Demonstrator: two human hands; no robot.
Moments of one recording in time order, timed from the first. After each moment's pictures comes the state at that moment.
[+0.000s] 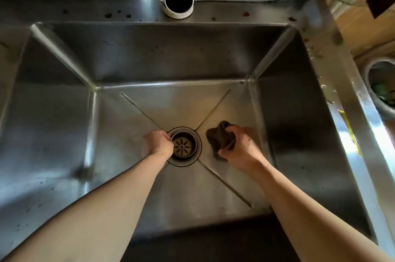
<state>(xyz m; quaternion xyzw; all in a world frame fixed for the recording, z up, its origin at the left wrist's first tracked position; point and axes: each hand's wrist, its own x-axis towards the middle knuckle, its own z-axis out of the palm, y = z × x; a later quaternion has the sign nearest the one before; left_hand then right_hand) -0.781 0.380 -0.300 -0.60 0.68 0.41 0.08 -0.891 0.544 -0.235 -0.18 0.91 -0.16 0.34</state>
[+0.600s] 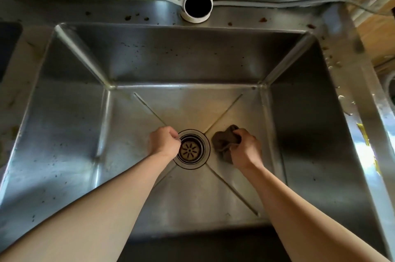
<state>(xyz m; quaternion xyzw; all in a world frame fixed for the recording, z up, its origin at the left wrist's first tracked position) -0.774 0.370 -0.280 -0.57 0.72 0.38 0.09 -0.888 0.525 -0.266 -0.11 0.93 -0.22 0.29</state>
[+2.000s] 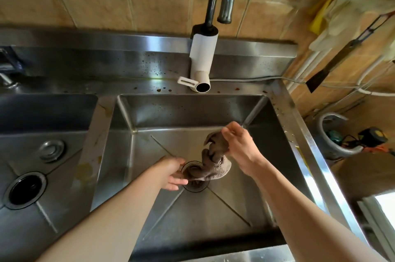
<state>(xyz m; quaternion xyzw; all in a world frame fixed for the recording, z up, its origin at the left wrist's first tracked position) -0.729 0.360 -0.116 -0.55 0.49 0.65 0.21 -0.852 0.482 -0.063 -0.13 0.80 -0.49 0.31</state>
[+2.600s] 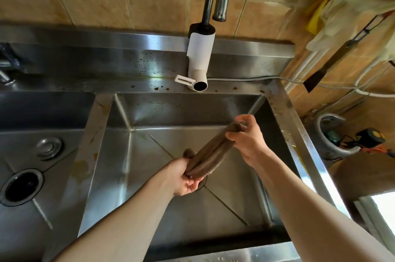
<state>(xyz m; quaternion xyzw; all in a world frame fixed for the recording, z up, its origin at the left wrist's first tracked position) -0.745 0.391 -0.108 -0.54 0.25 0.79 0.17 -0.875 0.495 -0.055 -0.04 0.77 -0.56 0.30</state>
